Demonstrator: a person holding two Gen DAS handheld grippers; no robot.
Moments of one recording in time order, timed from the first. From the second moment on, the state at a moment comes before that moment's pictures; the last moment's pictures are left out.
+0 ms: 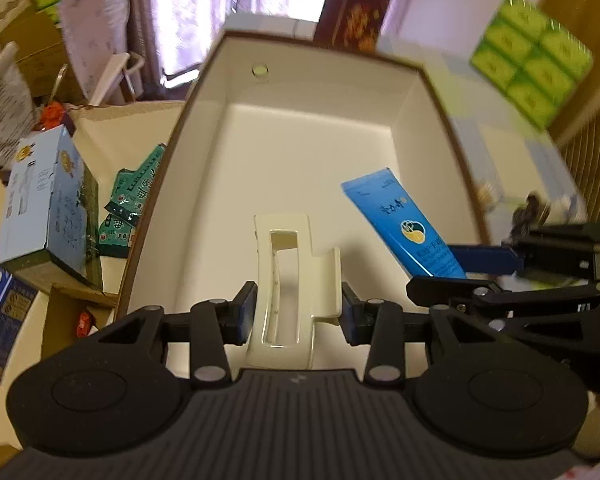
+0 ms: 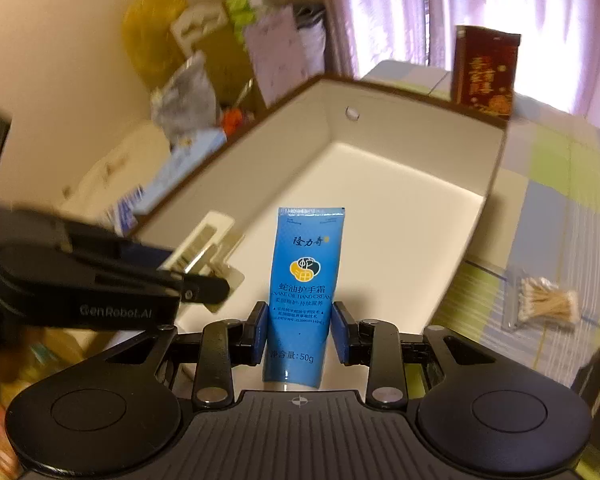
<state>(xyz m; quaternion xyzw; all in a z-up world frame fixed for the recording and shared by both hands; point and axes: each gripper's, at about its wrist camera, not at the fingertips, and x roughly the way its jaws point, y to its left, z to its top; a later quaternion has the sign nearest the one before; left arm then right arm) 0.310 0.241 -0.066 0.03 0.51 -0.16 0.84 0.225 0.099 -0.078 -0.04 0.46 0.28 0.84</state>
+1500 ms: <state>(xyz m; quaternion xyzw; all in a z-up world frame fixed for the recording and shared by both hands) 0.306 0.234 -0.056 0.13 0.50 -0.19 0.83 0.214 0.107 -0.087 -0.19 0.41 0.29 0.84</state>
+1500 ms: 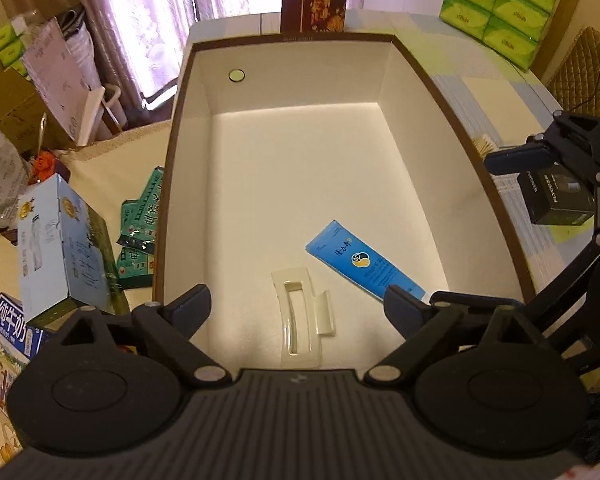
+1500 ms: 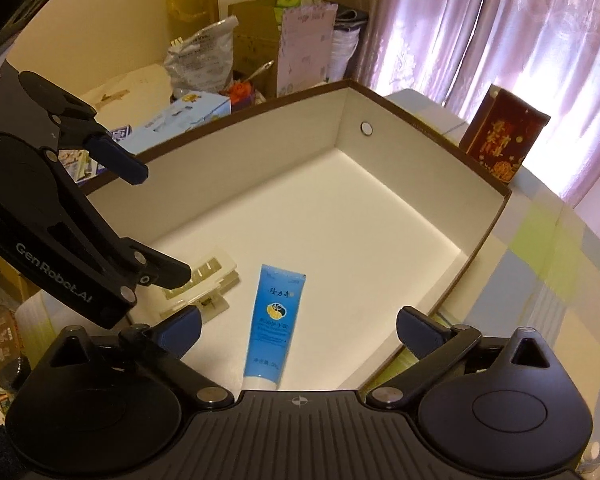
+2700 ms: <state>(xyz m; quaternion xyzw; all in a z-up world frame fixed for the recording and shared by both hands) 0.181 0.191 -0.020 0.04 0.49 -0.04 0.87 0.143 0.000 -0.054 -0.15 0.38 0.41 0.81</state>
